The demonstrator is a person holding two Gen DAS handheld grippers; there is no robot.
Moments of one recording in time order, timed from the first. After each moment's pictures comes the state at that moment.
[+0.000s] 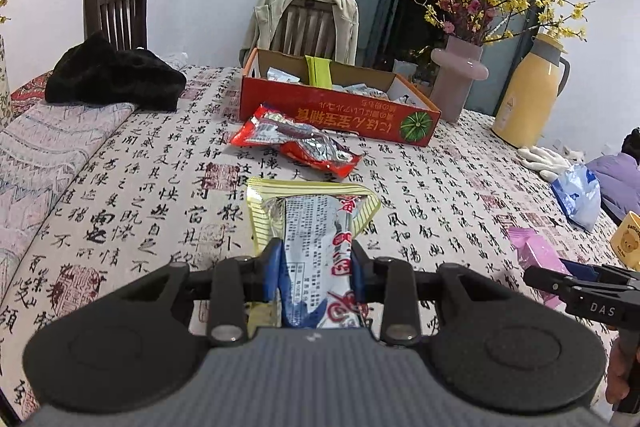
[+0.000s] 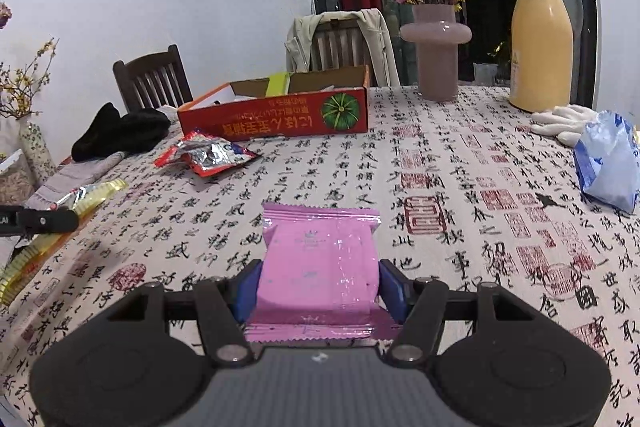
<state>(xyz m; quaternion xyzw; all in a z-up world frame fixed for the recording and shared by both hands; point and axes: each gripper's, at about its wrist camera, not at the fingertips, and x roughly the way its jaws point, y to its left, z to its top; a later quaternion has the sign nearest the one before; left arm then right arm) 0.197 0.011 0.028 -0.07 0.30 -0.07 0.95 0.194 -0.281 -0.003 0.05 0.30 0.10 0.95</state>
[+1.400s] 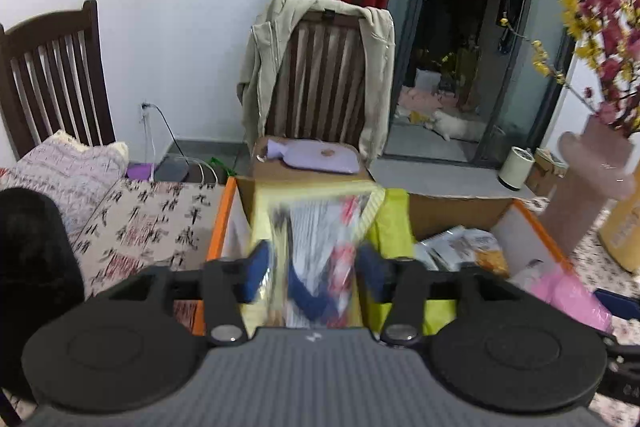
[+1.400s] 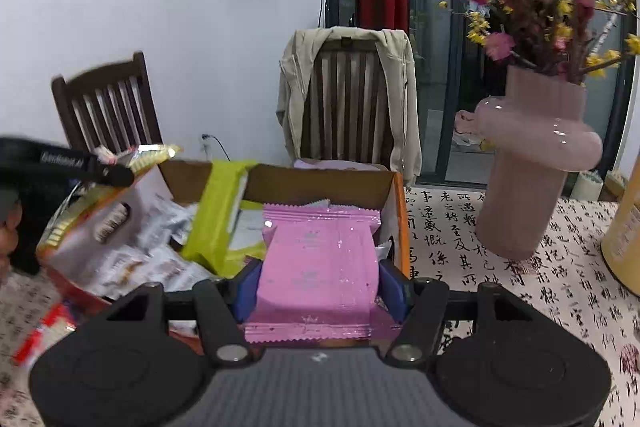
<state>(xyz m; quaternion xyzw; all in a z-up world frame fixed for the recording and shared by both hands) 0.618 0.013 0.044 -0.04 0.29 -0.05 0.96 0.568 -0.246 0.016 -0.02 0.29 0.09 0.95</state>
